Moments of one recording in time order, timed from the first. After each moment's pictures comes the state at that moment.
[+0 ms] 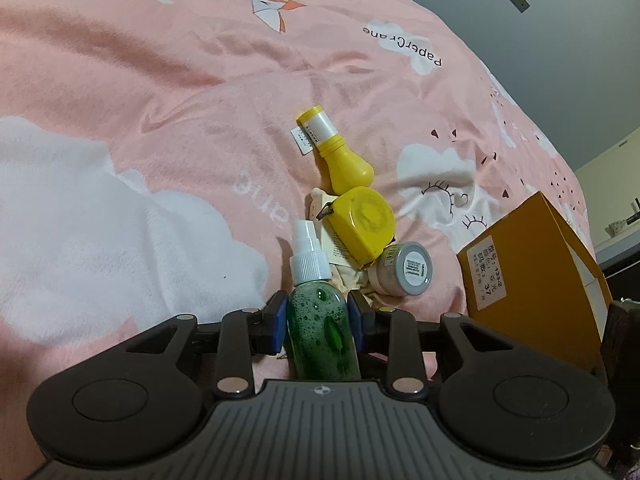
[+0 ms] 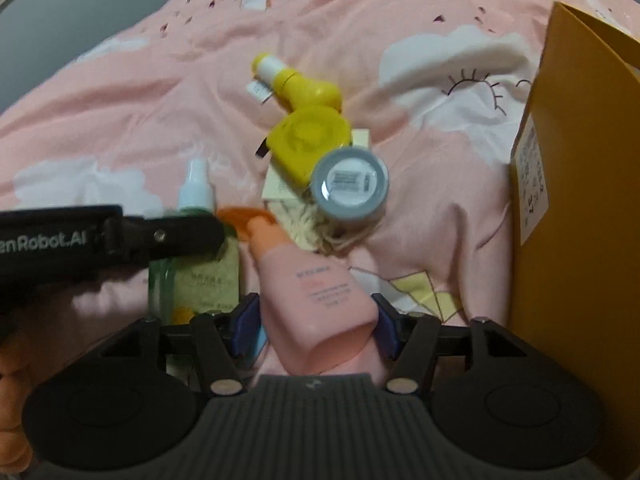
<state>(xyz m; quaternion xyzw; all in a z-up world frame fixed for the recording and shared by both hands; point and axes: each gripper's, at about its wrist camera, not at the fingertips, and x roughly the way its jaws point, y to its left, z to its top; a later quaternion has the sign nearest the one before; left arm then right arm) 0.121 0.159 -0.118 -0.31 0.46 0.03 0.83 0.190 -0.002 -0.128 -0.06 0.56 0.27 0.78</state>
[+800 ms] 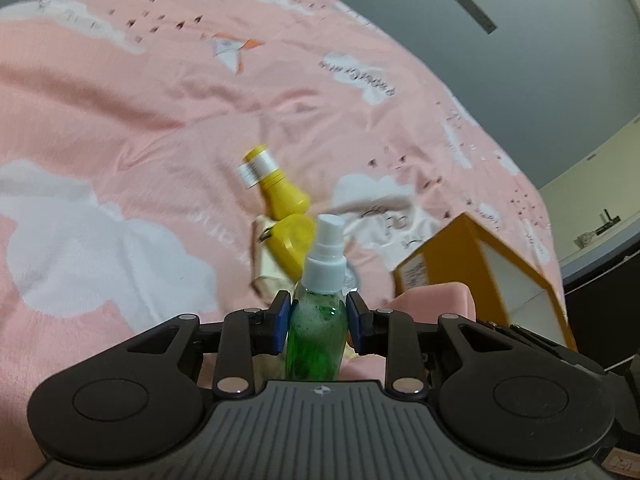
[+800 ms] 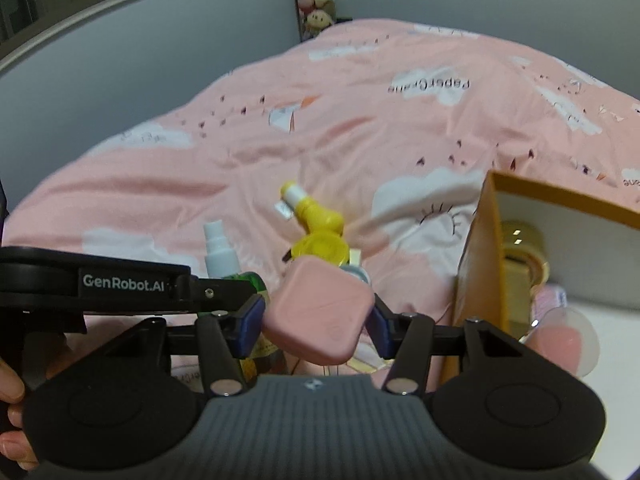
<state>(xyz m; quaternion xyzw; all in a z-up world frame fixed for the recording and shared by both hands) 0.103 0.144 -0.062 -0.33 0.41 0.00 0.85 0.159 -0.026 -0.036 -0.07 0.43 0.29 0.85</state>
